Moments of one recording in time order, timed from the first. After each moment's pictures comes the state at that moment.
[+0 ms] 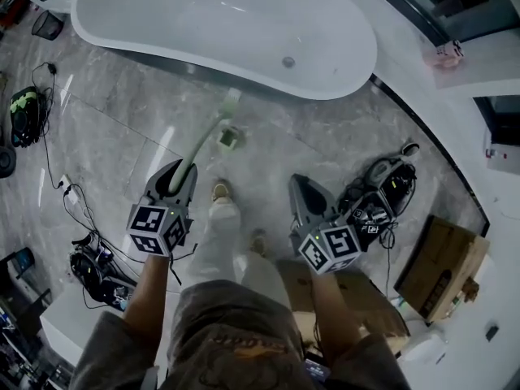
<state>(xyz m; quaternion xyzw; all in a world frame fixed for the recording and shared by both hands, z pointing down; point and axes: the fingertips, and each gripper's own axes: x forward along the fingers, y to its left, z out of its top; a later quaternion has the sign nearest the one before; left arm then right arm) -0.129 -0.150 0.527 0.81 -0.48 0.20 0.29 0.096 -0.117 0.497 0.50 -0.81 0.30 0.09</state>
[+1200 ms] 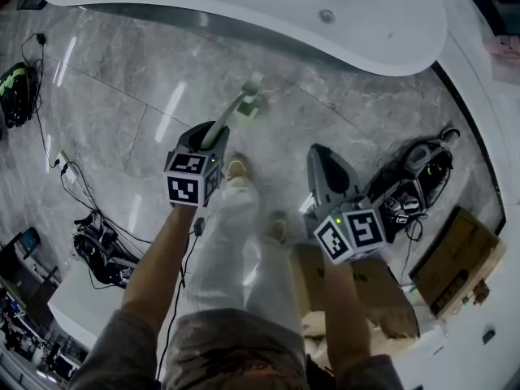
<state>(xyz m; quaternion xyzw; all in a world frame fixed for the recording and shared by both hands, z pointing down) -0.122 -0.194 0.780 0.77 -0.43 0.32 0.35 0.060 -0.173 0.656 0.51 -0.78 0.34 0.11</state>
